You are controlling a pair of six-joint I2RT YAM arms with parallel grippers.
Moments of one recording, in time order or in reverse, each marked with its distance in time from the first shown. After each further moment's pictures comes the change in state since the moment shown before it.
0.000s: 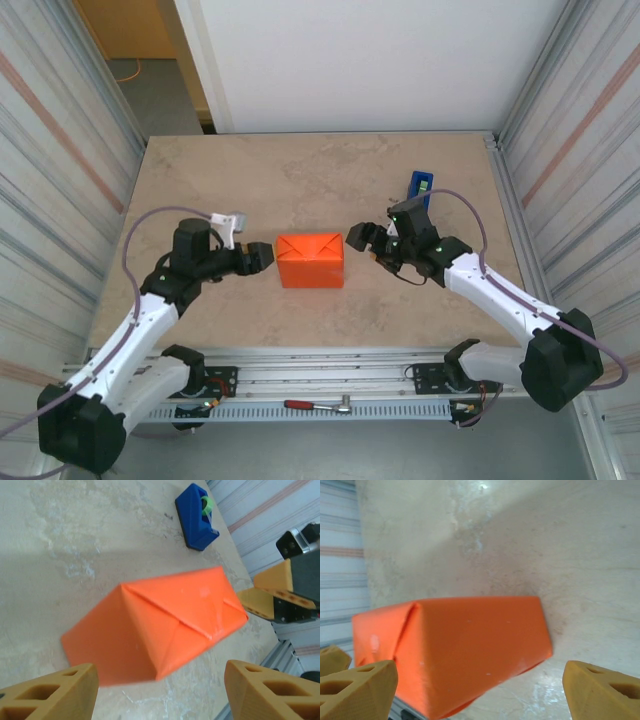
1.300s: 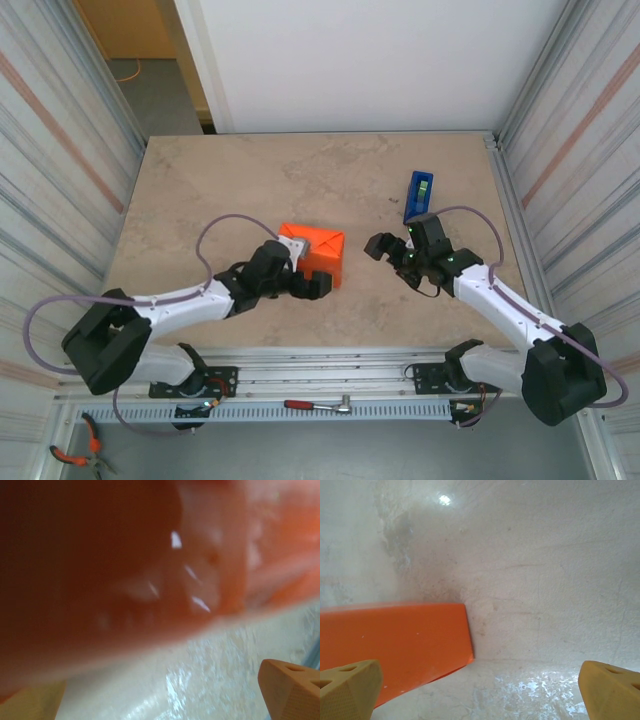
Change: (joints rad) left arm -0.454 0.473 -0.018 0.388 -0.357 -0.084; right arm -0.113 -0.071 -0.133 -0.045 0.040 -0.022
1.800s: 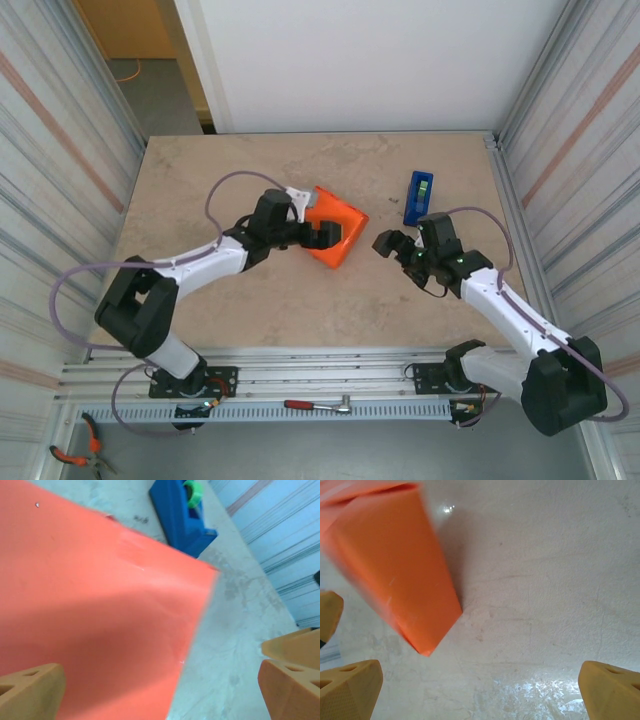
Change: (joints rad) left arm 0.165 0.247 0.370 0.003 0.189 0.098; right arm -0.072 -0.059 -0.003 -0.033 -0.023 -0.012
